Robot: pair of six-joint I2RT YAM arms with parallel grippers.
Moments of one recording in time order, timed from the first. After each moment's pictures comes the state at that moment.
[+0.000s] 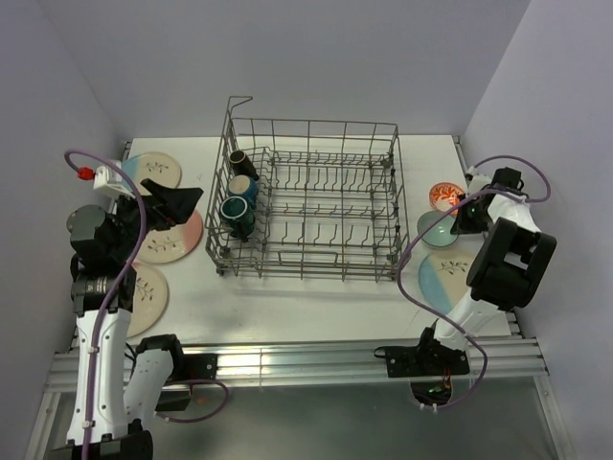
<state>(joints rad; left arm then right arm) 0.12 0.69 0.87 -0.21 0.53 -0.63 -0.49 1.73 1.18 -0.63 -0.32 -0.33</state>
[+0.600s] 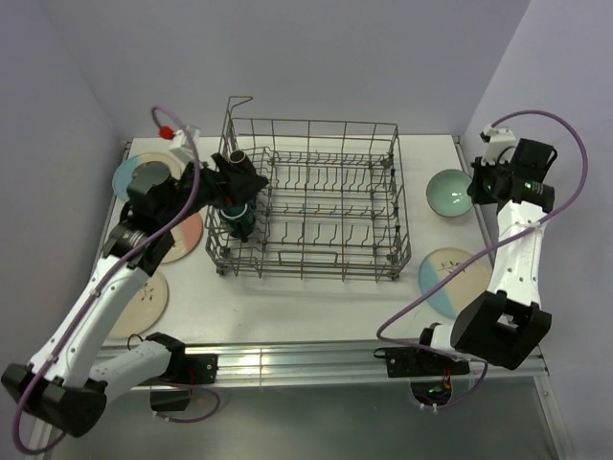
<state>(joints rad) -0.38 0.99 1.10 -0.18 0.37 -0.65 -0.46 1.32 1.32 -0.76 -0.34 -0.39</state>
